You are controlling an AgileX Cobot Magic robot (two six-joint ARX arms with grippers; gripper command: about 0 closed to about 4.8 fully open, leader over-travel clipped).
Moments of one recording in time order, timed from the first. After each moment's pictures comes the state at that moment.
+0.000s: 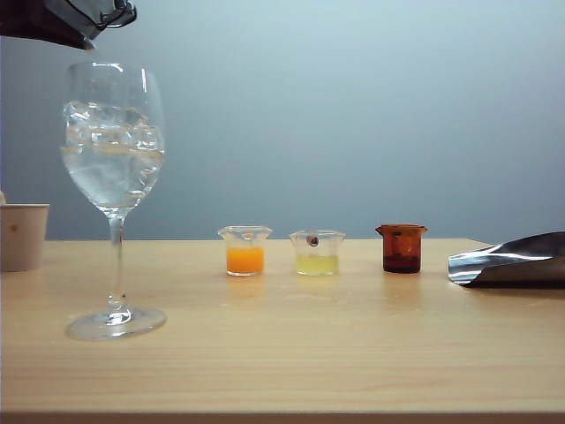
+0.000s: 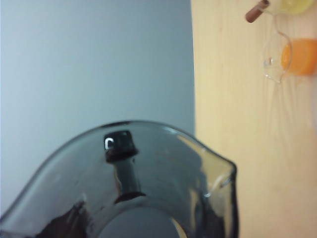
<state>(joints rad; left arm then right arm) -0.29 0.88 0.74 0.00 0.15 1.54 0.97 1.20 1.04 -0.23 -0.13 0.21</state>
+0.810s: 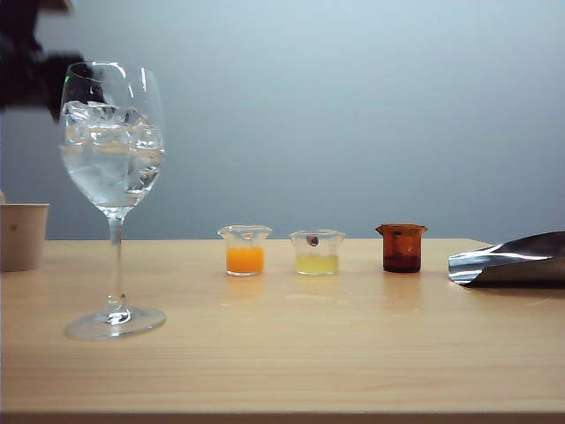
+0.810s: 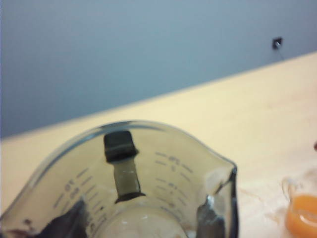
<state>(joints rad) -0.05 1.36 0.75 0.53 0.23 0.22 0.95 1.20 1.20 -0.19 0.04 0.16</state>
